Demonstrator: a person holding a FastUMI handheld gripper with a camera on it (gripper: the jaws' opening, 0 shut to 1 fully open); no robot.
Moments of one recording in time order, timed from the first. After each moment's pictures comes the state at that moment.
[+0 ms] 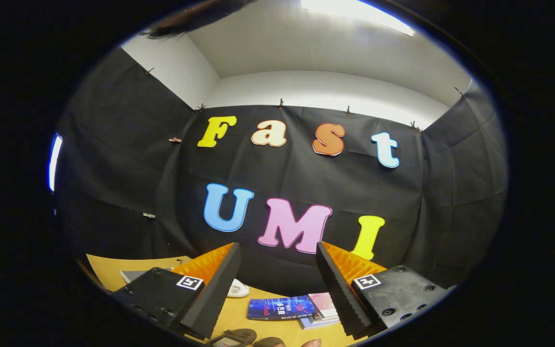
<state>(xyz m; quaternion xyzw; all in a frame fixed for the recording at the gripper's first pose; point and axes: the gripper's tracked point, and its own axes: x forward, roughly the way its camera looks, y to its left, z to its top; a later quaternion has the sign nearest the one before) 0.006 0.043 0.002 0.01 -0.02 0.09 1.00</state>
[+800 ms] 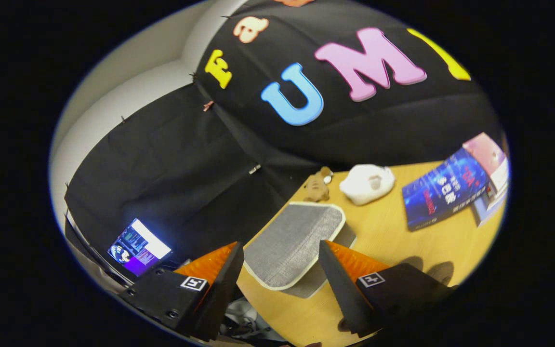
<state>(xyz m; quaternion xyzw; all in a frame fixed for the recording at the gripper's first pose) 0.009 0.219 -0.216 0.38 0.36 0.36 0.77</state>
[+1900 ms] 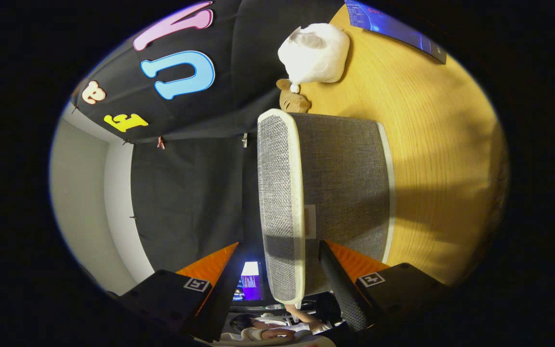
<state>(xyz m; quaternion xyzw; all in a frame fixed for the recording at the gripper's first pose) 0.019 0.333 -0.326 0.63 0.53 0.33 0.46</state>
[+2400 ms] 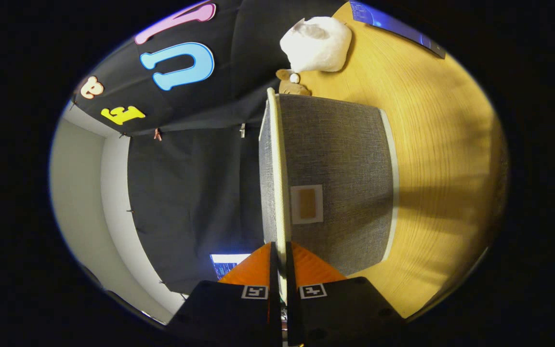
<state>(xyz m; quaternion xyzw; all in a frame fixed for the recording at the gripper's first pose) 0.008 0.335 -0.322 0.60 0.54 0.34 0.47</state>
